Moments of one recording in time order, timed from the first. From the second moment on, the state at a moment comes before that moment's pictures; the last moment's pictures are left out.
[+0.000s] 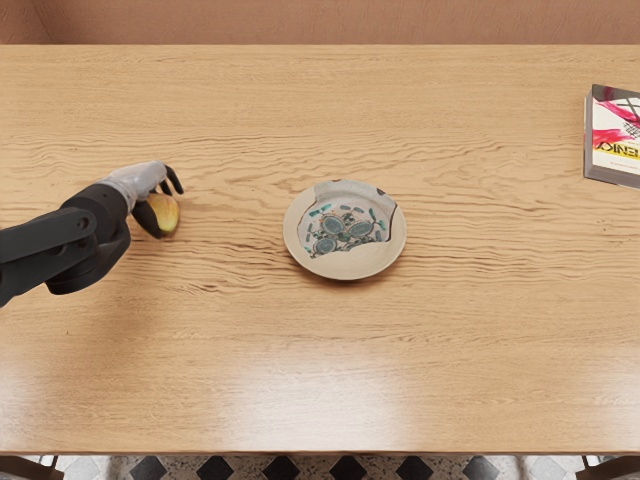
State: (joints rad) left arm -1.05 0.55 -0.10 -1.28 1.24 0.16 0.61; right arm -0.04 0.00 0.13 0.26 0.05 -0.26 0.12
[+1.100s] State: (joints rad) left arm -1.01 0.51 -0.07 -1.28 1.27 0.27 0.61; right arm -0.04 0.00 0.13 0.26 0.05 -0.26 0.12
